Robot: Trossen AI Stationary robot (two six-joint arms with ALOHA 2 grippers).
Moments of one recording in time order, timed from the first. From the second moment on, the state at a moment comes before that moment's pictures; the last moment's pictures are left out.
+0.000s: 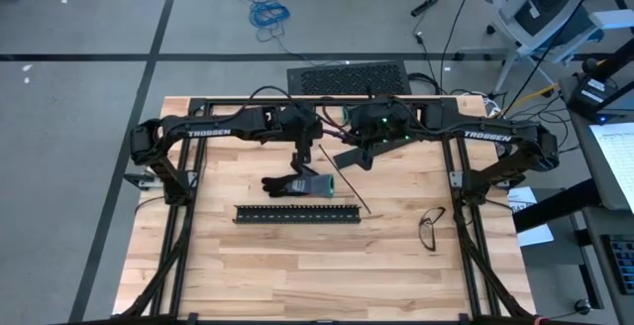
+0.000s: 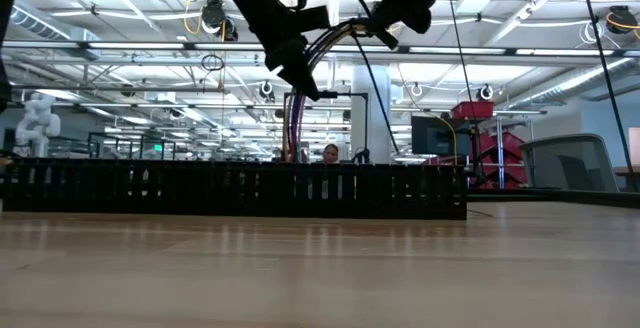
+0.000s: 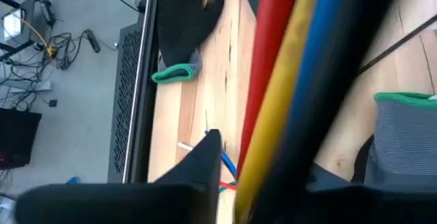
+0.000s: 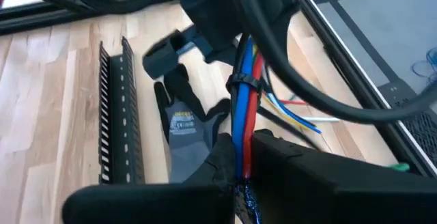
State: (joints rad) left arm 0.29 1.65 1.34 -0.52 -0.17 0.45; right arm -0.22 1.38 1.29 -0.59 0.00 0.06
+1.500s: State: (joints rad) left arm 0.41 1.73 1.31 0.07 -0.72 0.06; right arm -0.22 1.32 1.33 -0.46 0.03 0.14
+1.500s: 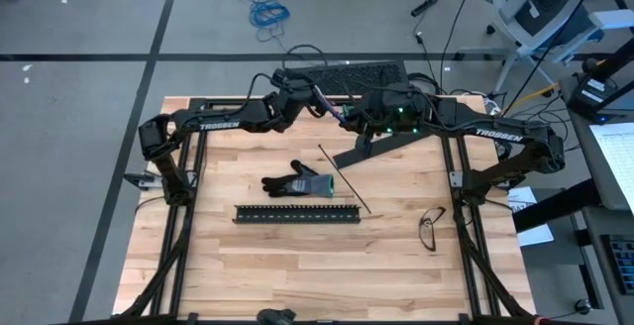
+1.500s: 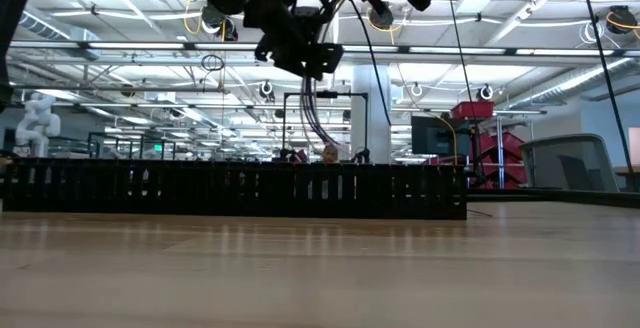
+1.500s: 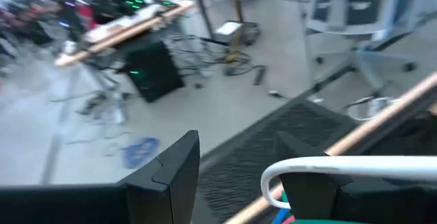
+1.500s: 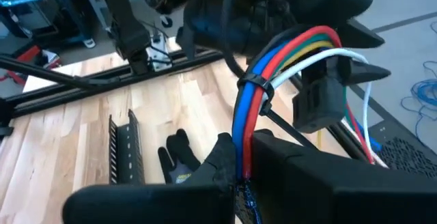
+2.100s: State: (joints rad) left arm 0.48 1.57 1.31 0.06 -0.95 0.36; right arm -0.21 1.32 1.33 -0.49 0.05 0.18
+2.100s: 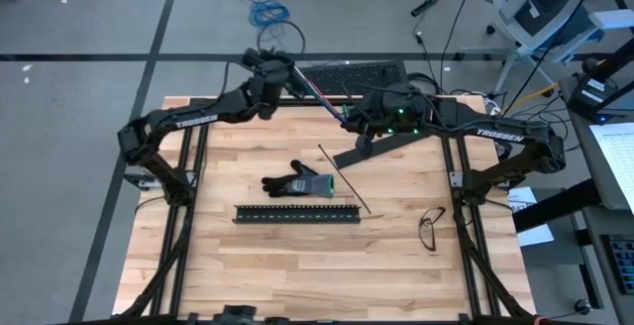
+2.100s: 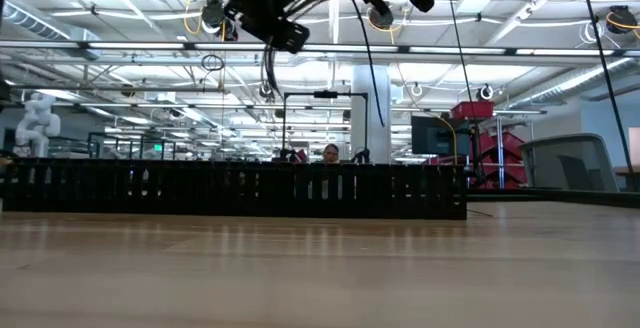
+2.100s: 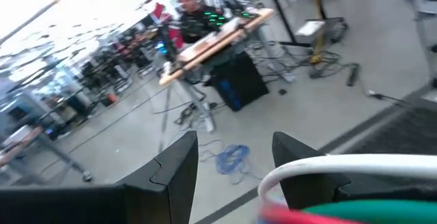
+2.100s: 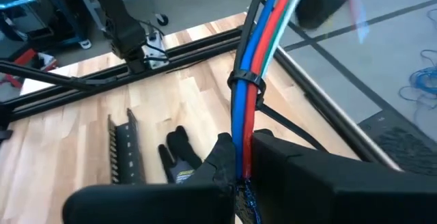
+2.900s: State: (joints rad) left arm 0.32 1.37 1.31 -0.43 -1.05 0.03; right arm -0.01 1.32 1.33 -0.47 0.05 0.40
